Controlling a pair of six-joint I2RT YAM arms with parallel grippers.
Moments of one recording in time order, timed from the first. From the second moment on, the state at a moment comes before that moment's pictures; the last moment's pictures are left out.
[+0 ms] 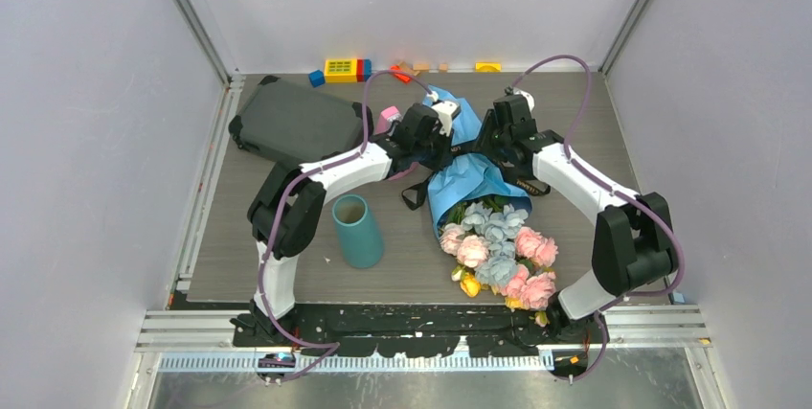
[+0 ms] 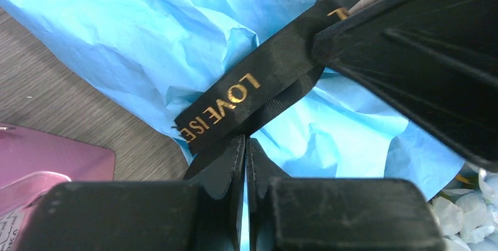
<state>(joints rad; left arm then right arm) -0.73 1.98 1.47 -0.11 0.15 -0.24 0.35 1.56 1.12 -0.30 0.11 0.60</state>
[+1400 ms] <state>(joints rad) -0.50 1.35 0.94 -0.30 0.03 -0.40 -0.24 1.40 1.03 -0.39 0.08 0.62</state>
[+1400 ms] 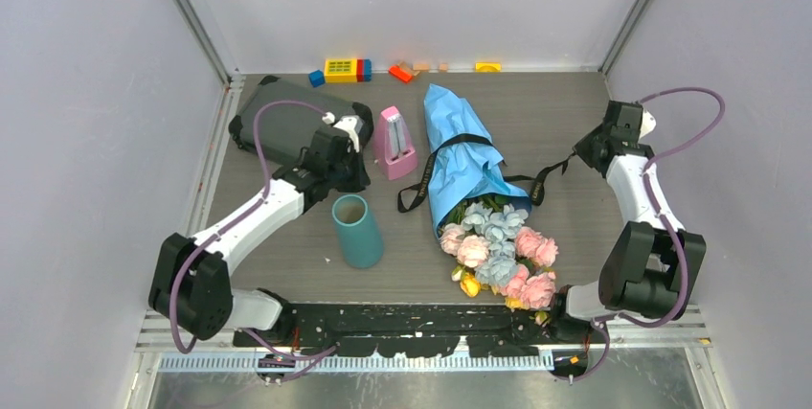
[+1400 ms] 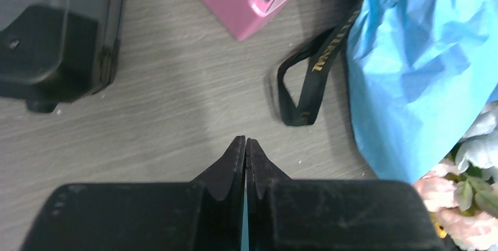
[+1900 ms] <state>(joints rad) -0.35 1.22 1.01 -0.57 0.09 -0.34 -0.35 1.38 0.97 -0.38 -0.08 0.69</state>
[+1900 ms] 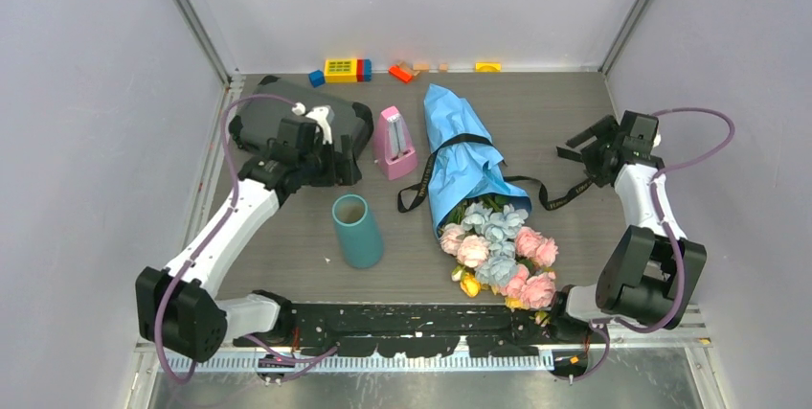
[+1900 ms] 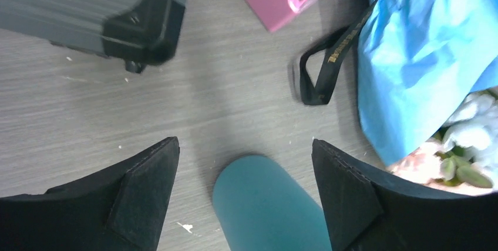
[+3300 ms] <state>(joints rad) -0.24 1.03 1.01 -0.57 -0.13 -0.10 0.12 1.66 0.85 0.21 -0.25 1.29</state>
